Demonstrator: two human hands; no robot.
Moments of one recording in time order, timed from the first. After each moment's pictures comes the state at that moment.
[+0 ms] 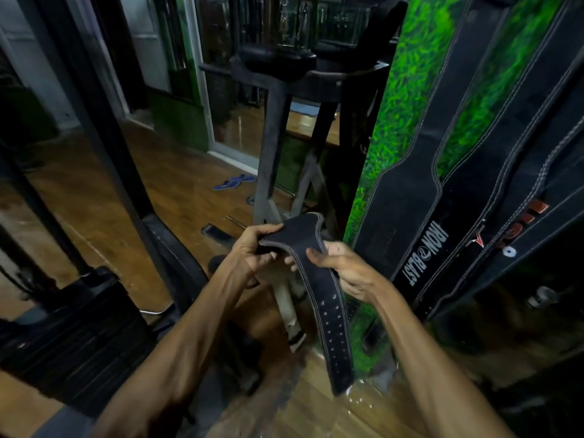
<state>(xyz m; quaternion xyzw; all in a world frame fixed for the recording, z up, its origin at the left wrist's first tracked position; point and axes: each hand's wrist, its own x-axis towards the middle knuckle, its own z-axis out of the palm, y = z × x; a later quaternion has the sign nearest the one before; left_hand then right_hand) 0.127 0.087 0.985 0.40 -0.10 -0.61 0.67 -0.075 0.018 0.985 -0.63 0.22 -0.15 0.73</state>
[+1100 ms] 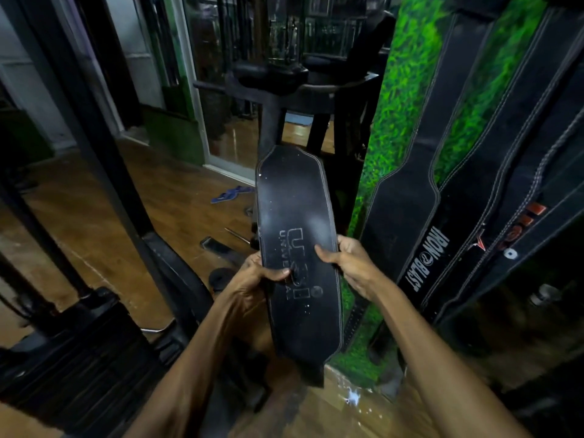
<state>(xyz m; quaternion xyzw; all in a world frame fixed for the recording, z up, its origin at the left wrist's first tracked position) 0.129 0.112 0.952 0.44 -0.28 -0.56 0.64 -0.061 -0.007 0.985 -0.60 0.31 -0.28 0.68</state>
